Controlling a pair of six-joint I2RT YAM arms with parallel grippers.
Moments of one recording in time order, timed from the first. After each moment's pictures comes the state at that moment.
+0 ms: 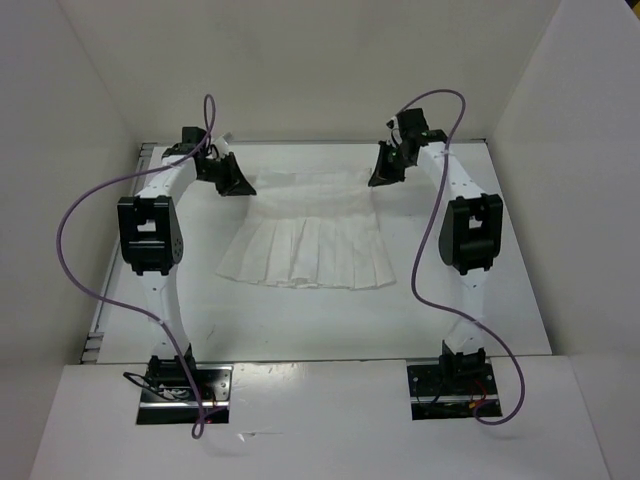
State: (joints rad) left arm 0.05 2.20 1.86 -0.67 0.71 -0.30; right arm 0.15 2.15 1.98 -0.80 -0.35 0.31
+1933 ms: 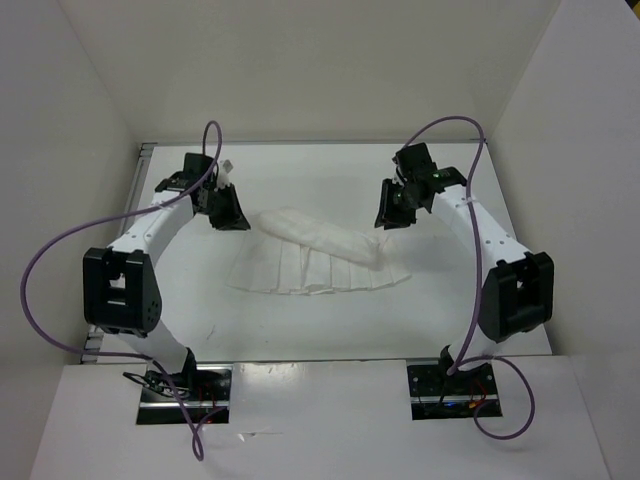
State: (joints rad) left arm -0.09 1.62 1.23 -0.68 0.35 -0.37; right arm 0.30 1.58 1.39 -0.85 -0.16 0.41
